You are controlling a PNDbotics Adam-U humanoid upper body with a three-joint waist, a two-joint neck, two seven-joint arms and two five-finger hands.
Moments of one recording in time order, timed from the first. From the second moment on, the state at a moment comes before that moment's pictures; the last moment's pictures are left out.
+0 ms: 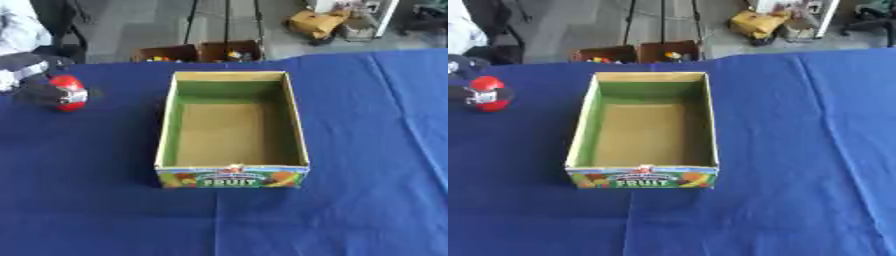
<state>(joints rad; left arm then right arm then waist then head) -0.87 0.70 -0.07 -1.31 -0.93 0.18 -0.73 -0.31 -0.73 -0.21 -1.98 0.39 -0.27 -0.82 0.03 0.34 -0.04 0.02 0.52</state>
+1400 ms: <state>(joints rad) -1.06 0.65 -0.01 -0.91 -1.22 0.24 -0.67 -0.33 -0.73 -0.20 -1.98 0.39 -0.27 -0.80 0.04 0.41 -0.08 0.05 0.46</state>
